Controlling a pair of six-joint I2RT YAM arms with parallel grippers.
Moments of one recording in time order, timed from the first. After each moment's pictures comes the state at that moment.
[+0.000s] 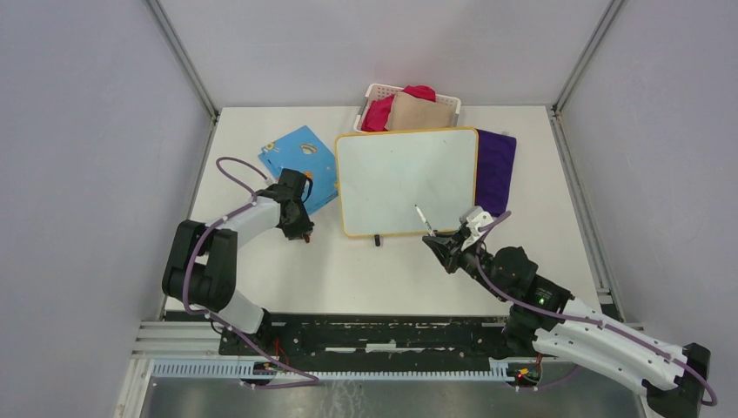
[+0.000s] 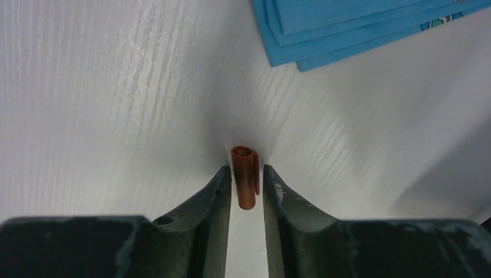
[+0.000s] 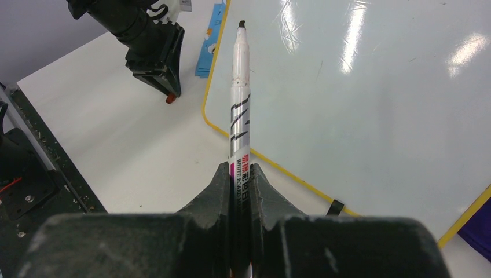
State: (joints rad) left arm -0.26 1.56 0.85 -0.49 -0.13 -0.64; right arm 0.99 0.51 0.39 0.05 0.24 0.13
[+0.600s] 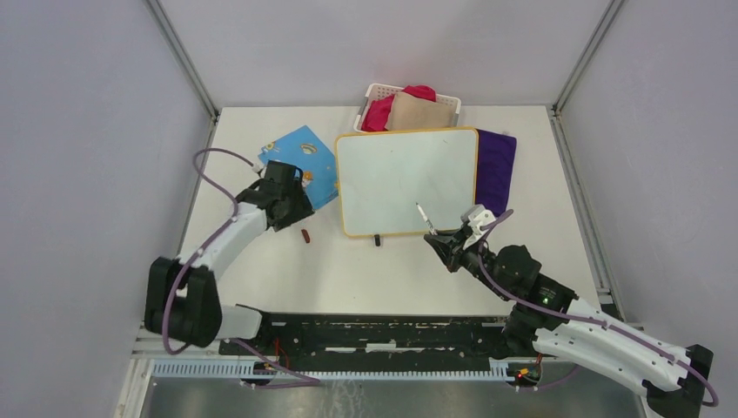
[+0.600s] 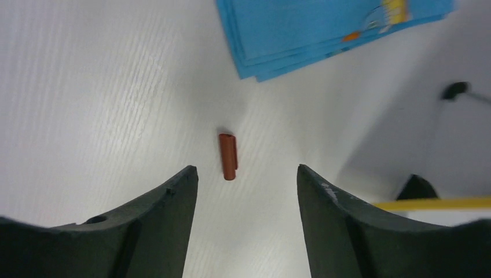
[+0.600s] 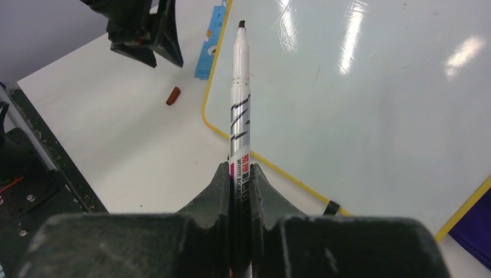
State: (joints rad) left arm -0.26 1.42 0.87 -0.54 -0.17 -0.65; right arm 0.99 0.50 0.41 0.02 0.24 0.12
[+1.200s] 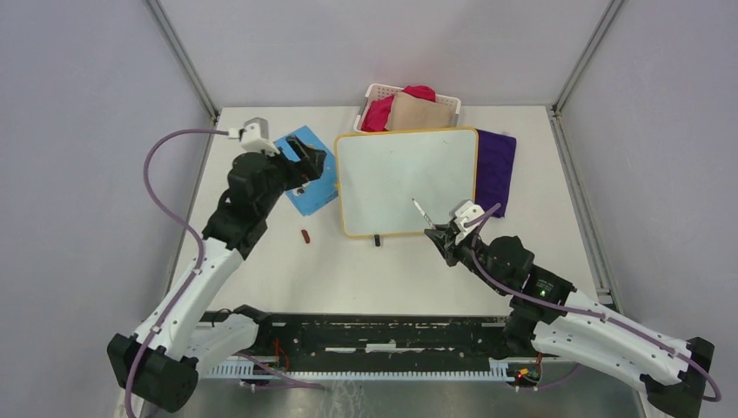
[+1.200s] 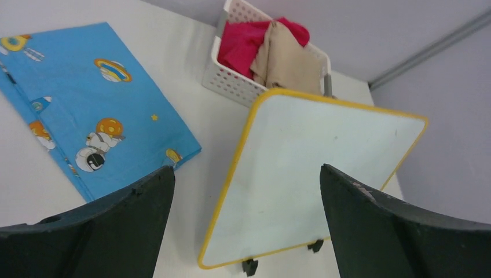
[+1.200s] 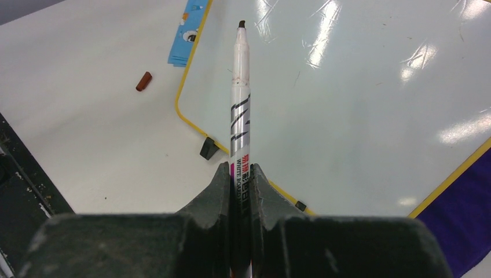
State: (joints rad) left arm -0.31 0.95 0.93 -0.15 -0.07 -0.59; right arm 0.99 0.59 0.52 -0.06 0.27 -0.01
